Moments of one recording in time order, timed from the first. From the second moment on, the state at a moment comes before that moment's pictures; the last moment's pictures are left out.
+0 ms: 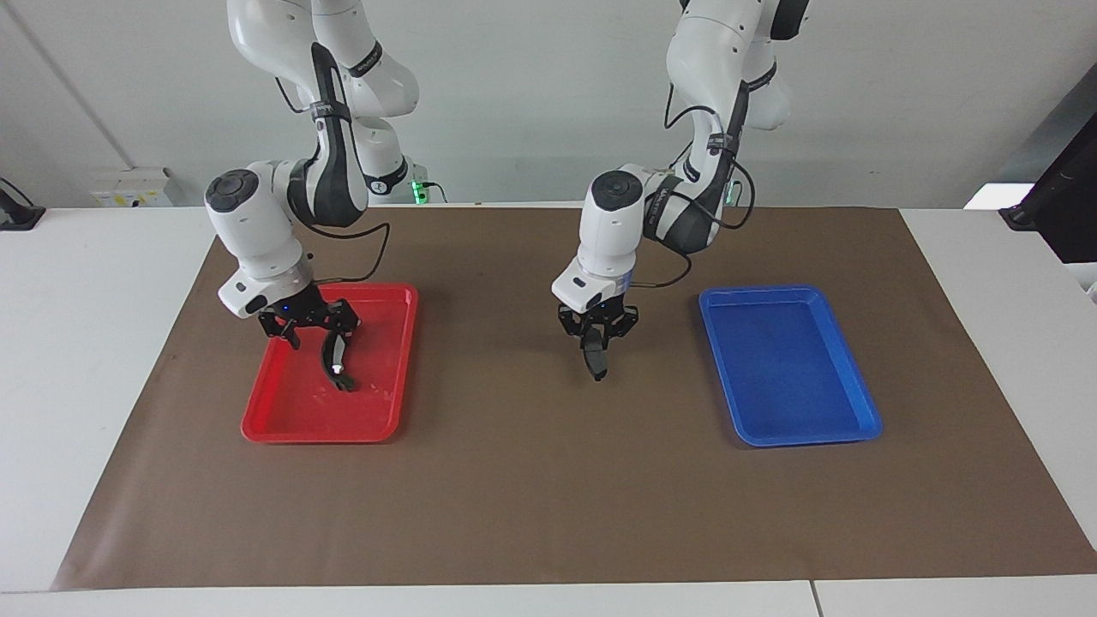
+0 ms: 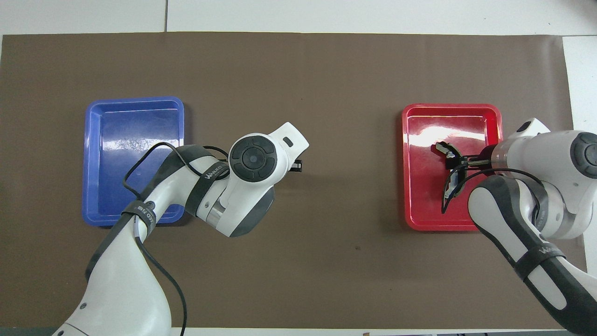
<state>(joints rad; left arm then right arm) -0.73 0.36 0.03 -1.88 0.04 2.35 -0.56 -0.04 0.08 -0.01 -2.30 0.08 2.48 -0.12</state>
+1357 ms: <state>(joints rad) -0.35 0.04 0.06 -1.86 0.04 1.91 -0.34 -0.03 0.11 0.00 -2.31 0.08 2.42 -0.20</state>
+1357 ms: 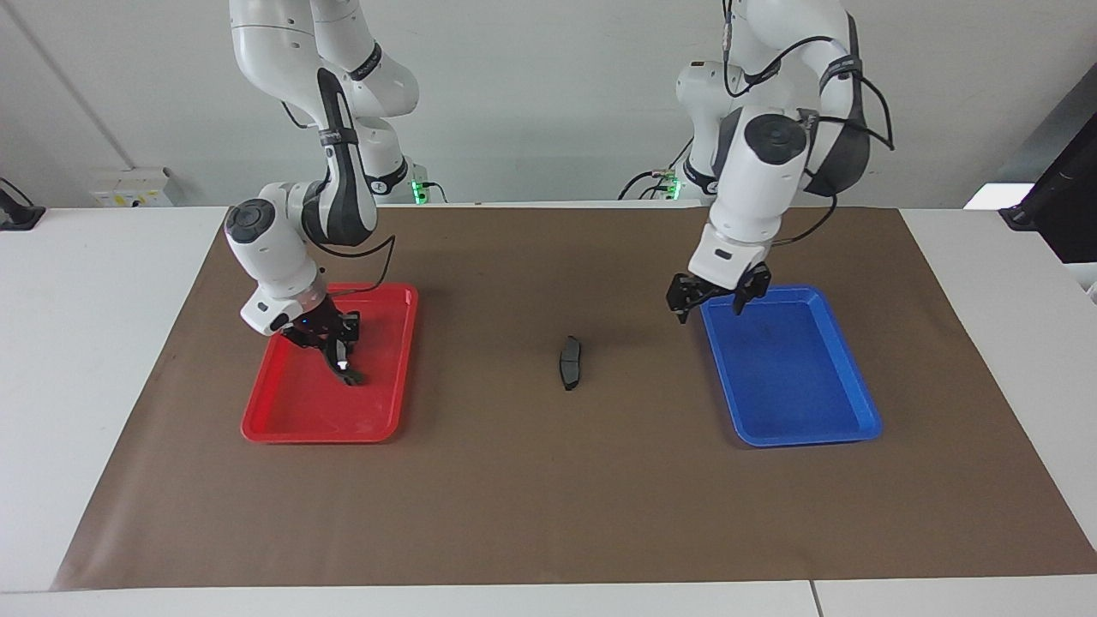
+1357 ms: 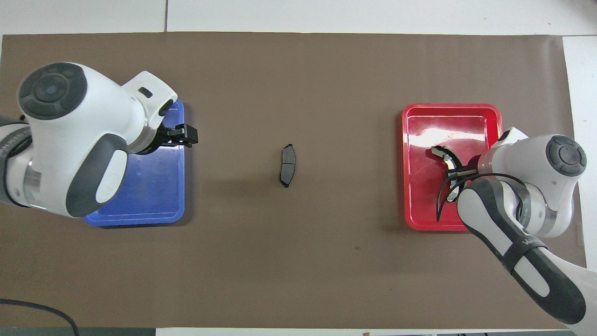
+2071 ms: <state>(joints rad) -0.07 0.01 0.06 -1.49 -0.03 1.45 0.00 0.23 0.14 0.01 -1.94 0.05 2.07 0.29</state>
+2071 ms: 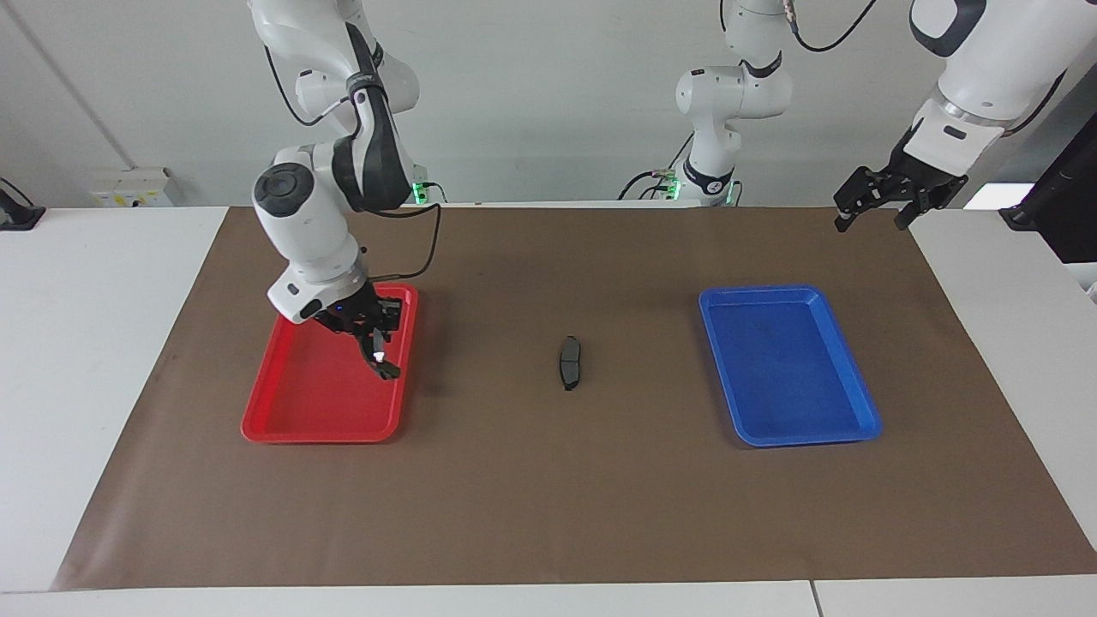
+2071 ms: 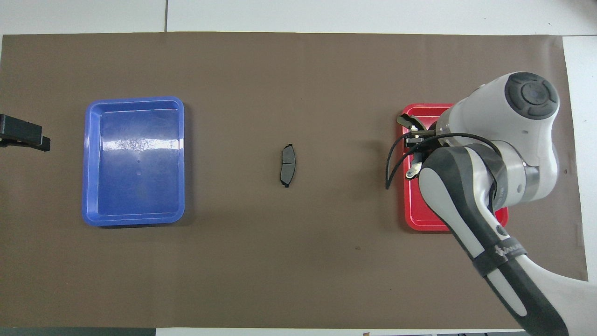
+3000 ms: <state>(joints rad) -0.05 0.03 0.06 -1.50 -0.03 1.42 0.03 0.55 0.43 0.01 -1.75 0.05 2.21 0.75</state>
